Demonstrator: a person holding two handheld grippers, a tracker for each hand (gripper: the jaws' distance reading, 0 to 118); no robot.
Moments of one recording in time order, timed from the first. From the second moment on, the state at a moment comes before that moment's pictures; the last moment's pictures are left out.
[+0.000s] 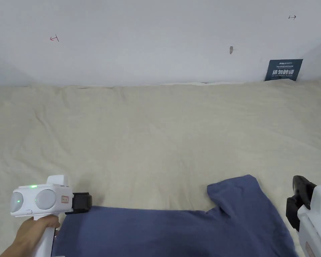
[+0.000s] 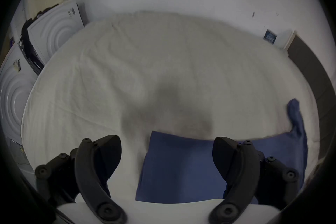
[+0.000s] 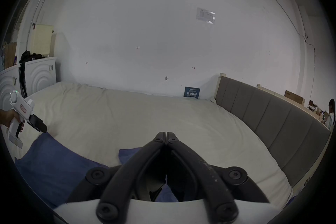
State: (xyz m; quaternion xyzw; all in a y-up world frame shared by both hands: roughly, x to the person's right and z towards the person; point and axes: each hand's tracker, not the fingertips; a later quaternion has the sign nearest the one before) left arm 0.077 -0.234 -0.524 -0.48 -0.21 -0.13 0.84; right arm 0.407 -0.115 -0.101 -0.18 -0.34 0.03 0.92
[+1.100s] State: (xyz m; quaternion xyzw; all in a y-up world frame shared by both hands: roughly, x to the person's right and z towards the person) left arm 0.067 -0.169 -0.460 -0.38 -0.27 -0.09 0.88; right arm 0.541 -0.282 -0.189 -0.48 -0.29 -0.13 0.81
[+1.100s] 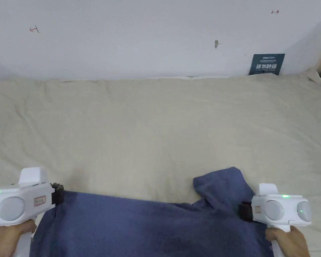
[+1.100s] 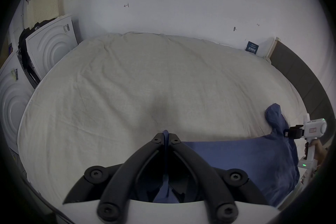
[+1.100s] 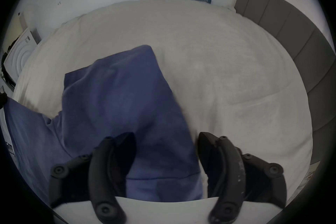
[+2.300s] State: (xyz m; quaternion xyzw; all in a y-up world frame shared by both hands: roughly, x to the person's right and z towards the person) left arm 0.042 0.191 -0.498 -0.06 -0.22 0.00 0.97; right arm 0.488 0.216 -0.200 0.01 -0.26 0.02 0.96
